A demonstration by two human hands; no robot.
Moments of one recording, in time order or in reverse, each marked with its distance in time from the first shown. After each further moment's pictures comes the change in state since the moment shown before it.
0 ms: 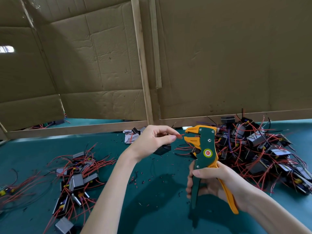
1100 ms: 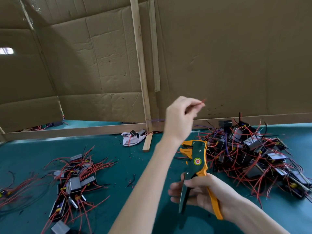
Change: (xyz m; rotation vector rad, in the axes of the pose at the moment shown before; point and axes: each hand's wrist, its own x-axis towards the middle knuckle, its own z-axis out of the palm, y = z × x) left_hand 0.063 0.047 0.059 0.217 0.455 0.392; right_hand -0.001 0.004 0.032 0.384 0.166 0.198
